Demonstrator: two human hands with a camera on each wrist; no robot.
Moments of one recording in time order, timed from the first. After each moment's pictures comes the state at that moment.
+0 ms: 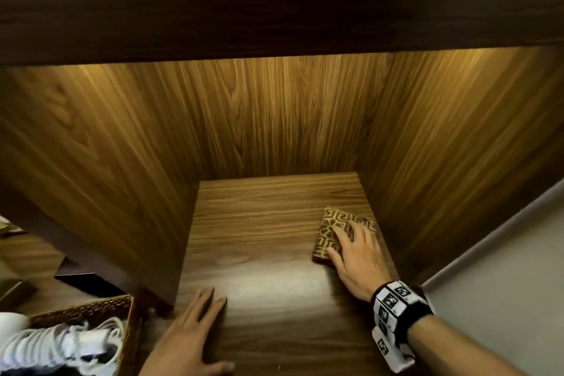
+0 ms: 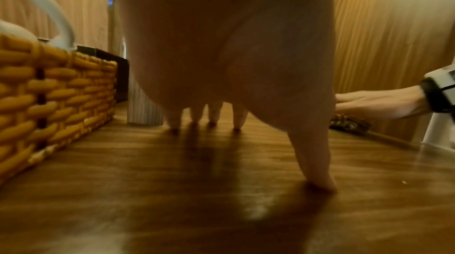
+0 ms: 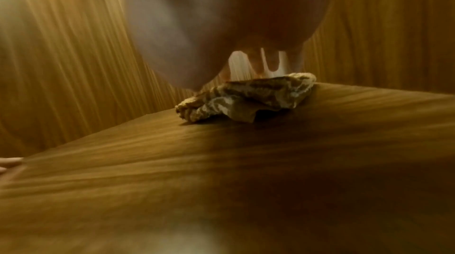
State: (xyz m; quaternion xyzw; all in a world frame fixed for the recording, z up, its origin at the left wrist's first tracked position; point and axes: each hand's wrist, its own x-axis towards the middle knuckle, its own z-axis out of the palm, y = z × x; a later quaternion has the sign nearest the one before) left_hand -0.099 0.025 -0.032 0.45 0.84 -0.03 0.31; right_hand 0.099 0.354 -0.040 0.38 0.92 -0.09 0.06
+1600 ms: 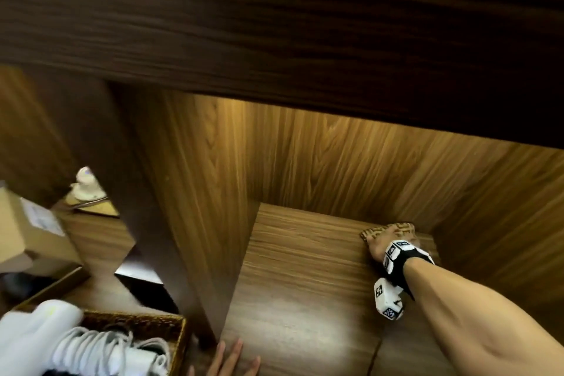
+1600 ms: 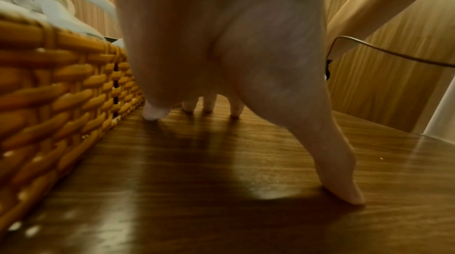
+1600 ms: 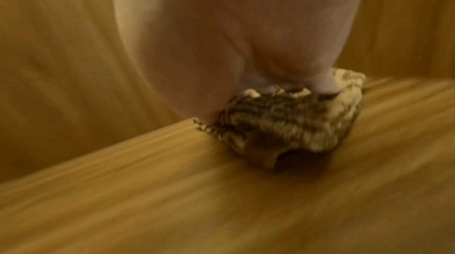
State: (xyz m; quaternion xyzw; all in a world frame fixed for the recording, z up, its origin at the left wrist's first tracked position) left_hand -0.153 -0.006 -0.149 0.52 0.85 -0.07 0.07; right_hand -0.110 0.472 -0.061 0.55 0.82 -0.11 0.13
